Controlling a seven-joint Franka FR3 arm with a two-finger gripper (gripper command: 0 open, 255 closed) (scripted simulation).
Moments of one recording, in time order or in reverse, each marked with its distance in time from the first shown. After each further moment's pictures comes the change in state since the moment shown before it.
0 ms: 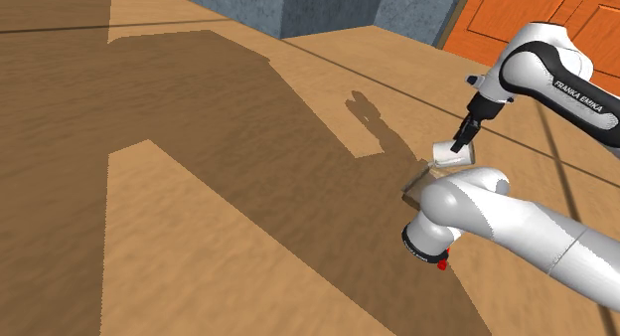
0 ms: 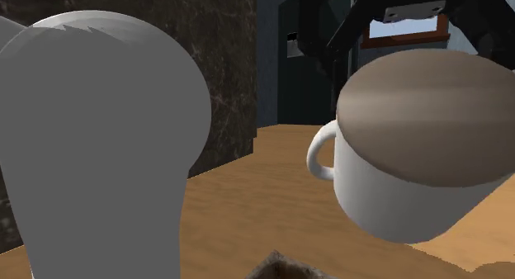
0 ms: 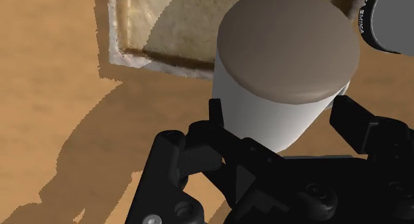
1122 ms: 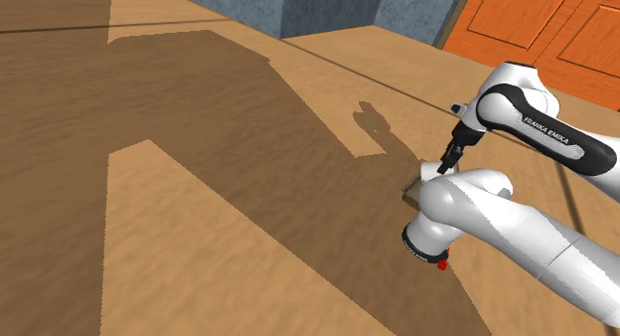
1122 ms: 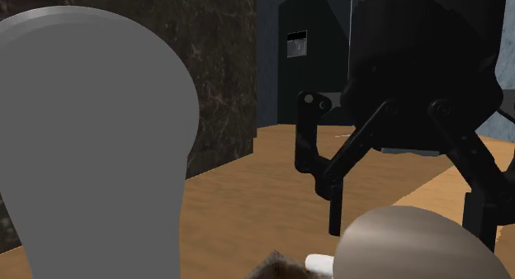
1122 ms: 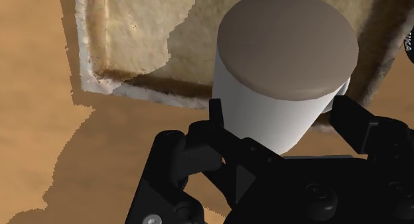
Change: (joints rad) arm -0.087 -0.057 -0.160 -0.213 -0.159 0.148 -0.015
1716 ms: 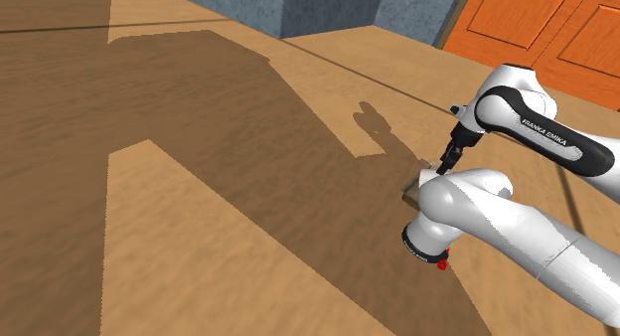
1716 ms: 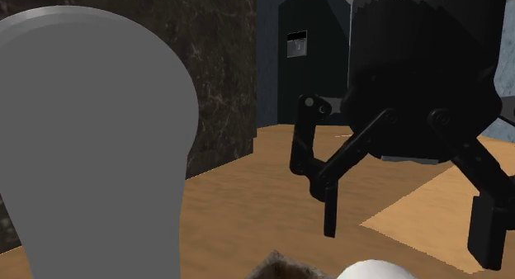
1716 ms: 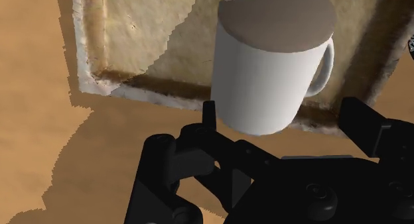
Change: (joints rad) arm -0.004 0.001 -0.011 -0.011 -0.011 0.012 0.001
